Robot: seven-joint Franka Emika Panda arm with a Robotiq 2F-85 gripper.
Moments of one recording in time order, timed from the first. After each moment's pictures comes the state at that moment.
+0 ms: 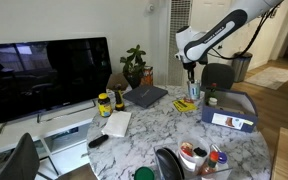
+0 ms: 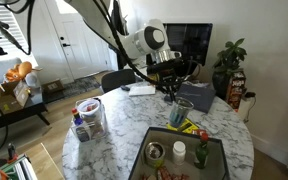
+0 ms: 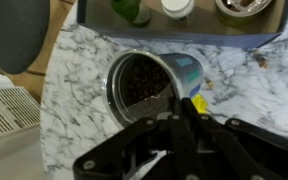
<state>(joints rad) -0.06 0.42 -0.08 -1.82 -0.45 2.19 -0.35</state>
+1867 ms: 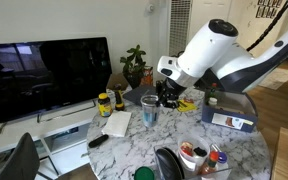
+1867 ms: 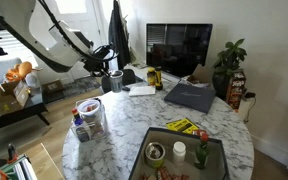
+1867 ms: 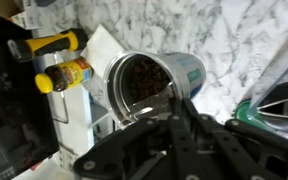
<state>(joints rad) 0.24 0.07 0.15 -2.34 -1.00 2.87 -0.11</state>
